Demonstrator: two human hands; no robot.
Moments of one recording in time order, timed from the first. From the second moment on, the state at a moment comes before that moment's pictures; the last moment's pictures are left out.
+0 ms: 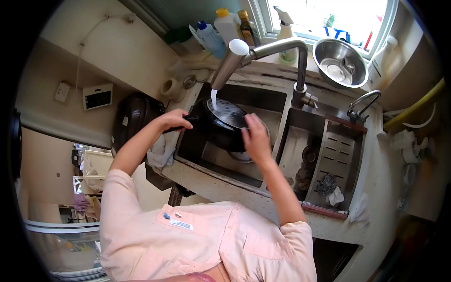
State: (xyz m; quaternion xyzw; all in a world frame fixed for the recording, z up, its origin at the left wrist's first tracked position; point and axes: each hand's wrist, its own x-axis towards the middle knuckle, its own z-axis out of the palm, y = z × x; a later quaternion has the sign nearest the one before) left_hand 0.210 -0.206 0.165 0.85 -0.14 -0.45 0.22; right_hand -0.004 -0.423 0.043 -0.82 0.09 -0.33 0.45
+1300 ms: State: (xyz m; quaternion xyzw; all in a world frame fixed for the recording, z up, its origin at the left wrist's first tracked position) left_hand 0.109 -0.104 0.069 0.77 0.04 -0.37 0.52; right_hand 0.043 -0.313 0.052 -0.86 0.18 -0.28 0.39
